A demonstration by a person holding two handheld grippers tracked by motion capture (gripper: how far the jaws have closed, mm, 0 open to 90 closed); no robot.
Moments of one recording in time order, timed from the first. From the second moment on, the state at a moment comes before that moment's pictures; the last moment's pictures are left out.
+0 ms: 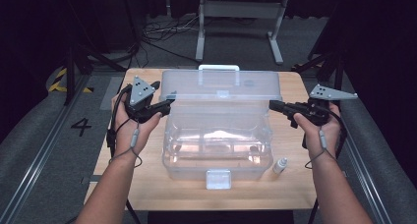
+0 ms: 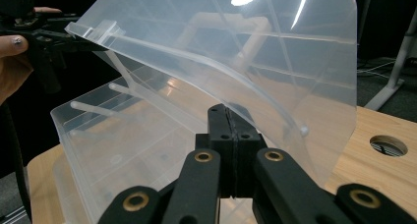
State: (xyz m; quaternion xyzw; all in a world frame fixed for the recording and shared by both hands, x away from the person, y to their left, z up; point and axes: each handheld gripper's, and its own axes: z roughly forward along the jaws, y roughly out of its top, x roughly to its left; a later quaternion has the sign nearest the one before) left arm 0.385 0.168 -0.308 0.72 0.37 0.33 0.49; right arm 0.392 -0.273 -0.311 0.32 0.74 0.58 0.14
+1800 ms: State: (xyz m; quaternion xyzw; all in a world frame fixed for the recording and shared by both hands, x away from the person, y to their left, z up) left arm 0.393 0.162 -0.309 0.66 0.41 0.37 0.51; right arm 0.374 -0.294 -0.335 0.33 0.72 0.59 0.13
